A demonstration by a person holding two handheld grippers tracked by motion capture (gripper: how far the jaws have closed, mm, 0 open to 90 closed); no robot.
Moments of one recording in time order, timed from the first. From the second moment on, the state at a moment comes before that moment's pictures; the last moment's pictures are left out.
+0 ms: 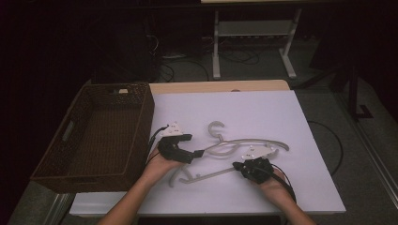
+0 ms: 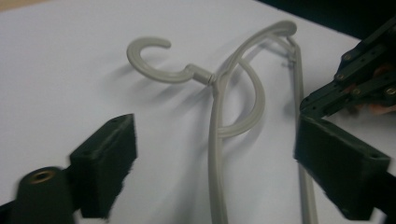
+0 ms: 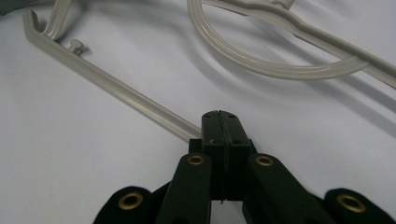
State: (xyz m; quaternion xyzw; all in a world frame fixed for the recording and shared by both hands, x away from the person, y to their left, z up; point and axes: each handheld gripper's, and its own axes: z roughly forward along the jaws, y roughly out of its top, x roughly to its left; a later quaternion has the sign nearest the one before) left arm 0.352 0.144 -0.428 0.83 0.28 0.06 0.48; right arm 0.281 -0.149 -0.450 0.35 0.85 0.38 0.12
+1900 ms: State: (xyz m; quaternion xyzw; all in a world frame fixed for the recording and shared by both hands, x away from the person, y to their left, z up) left arm 0.358 0.110 -0.437 0.89 0.24 0.07 0.38; right arm 0.277 -0.158 -0.437 0.34 0.83 0.42 0.12
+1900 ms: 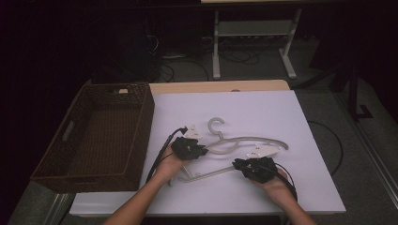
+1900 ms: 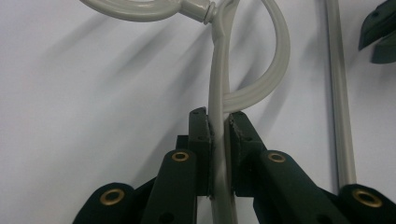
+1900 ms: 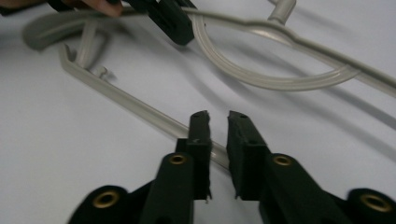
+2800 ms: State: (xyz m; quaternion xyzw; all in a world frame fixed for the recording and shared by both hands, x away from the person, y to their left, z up) left arm 0.354 0.124 -0.373 0.87 0.29 0.09 0.39; right arm 0.256 -0.177 -0.412 0.31 0.80 0.50 0.12
